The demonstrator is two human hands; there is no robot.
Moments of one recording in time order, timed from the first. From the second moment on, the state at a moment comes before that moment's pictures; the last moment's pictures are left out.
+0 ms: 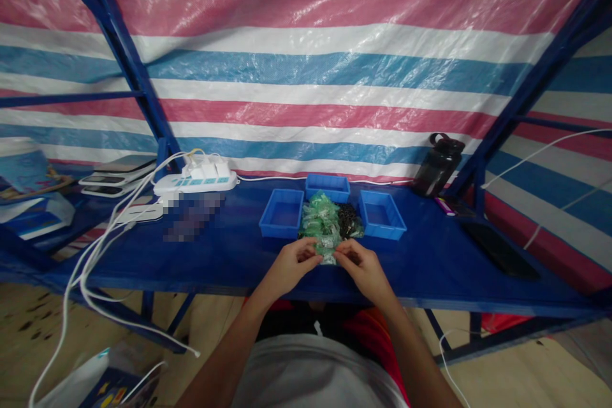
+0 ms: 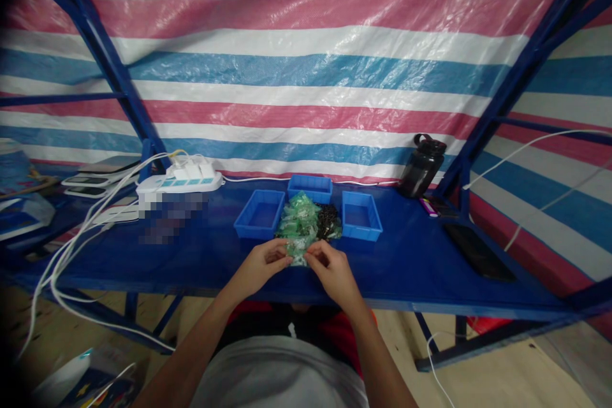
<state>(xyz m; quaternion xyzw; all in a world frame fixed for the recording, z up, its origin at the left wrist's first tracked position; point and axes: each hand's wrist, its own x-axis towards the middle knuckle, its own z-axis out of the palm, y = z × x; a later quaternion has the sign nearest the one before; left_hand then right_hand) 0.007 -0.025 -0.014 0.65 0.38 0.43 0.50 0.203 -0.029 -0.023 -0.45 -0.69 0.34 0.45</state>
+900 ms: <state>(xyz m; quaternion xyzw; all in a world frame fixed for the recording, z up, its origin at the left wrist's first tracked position) 0.003 -0.030 -0.003 0.71 0.38 0.39 0.44 0.203 -0.028 -0.026 -0.44 -0.69 0.37 0.44</state>
